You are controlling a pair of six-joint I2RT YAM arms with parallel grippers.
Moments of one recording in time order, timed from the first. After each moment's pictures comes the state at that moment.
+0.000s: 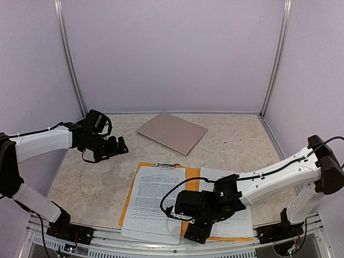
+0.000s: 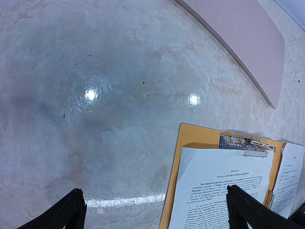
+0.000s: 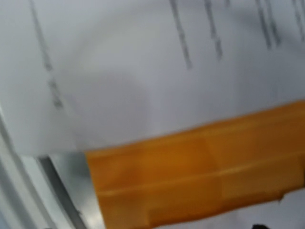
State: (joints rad) left arm -0.44 1.43 0.96 -0.50 0.07 -0.58; right arm 1.47 1.68 1.07 -0.69 0.05 0.23
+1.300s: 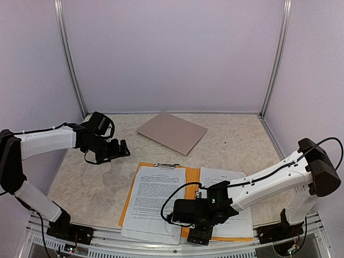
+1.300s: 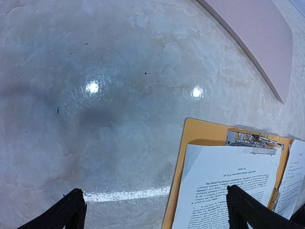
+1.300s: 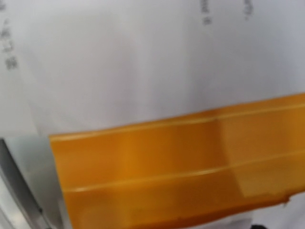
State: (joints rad) left arm -0.45 1.48 0.96 -0.50 0.08 -0.59; right arm 1.50 1.76 1.09 -0.76 0.12 0.15
